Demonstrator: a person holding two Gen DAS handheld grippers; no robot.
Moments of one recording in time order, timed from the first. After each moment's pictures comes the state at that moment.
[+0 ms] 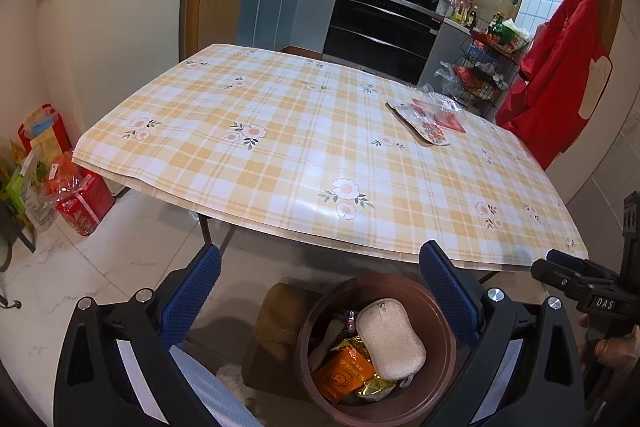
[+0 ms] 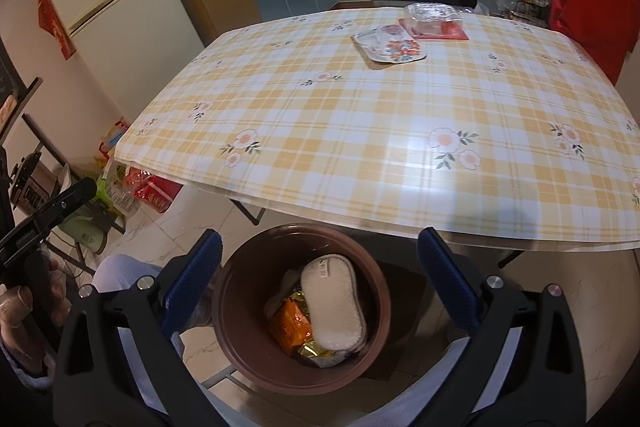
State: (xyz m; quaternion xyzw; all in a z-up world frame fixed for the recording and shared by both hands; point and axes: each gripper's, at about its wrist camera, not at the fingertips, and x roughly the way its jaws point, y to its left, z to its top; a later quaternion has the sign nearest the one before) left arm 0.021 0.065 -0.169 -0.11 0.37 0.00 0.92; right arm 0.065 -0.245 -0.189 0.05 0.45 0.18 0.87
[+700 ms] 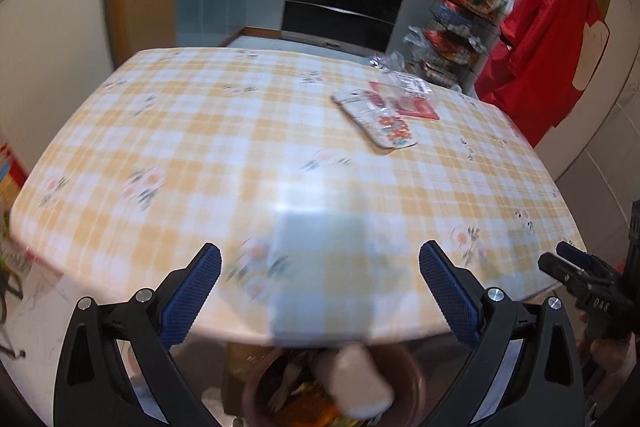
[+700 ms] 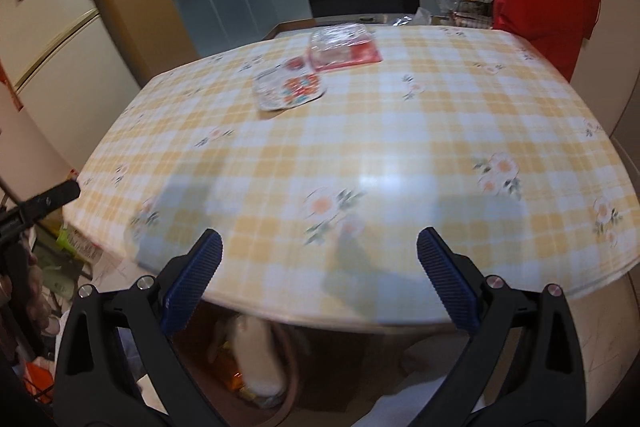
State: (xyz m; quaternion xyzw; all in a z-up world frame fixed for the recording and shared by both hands) left arm 0.178 -0.030 -0.166 -0.06 0.42 -0.07 0.90; right arm 0.160 -0.349 -0.194 0.08 0.44 0.09 0.89
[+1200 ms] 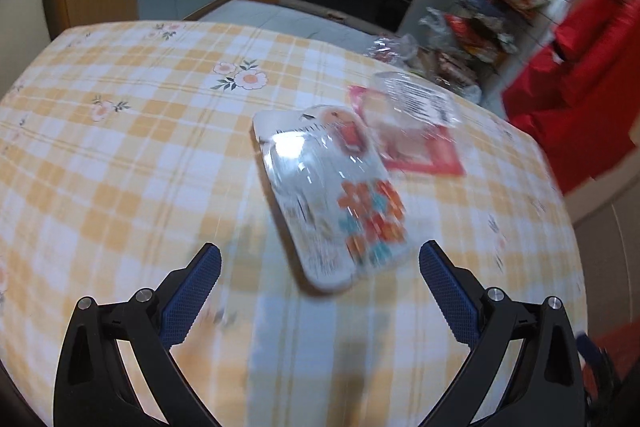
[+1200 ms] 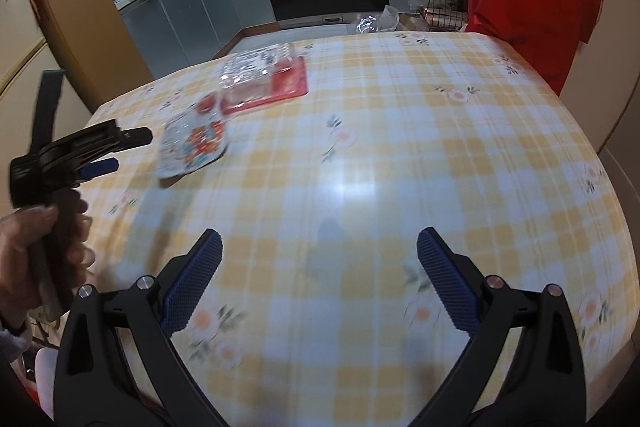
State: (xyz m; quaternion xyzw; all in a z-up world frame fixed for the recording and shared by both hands) left arm 0.418 -0.125 -0.246 -0.12 0.48 -0.04 0.87; right arm 0.291 -0.426 -0.223 0.08 0.44 0.05 0.89
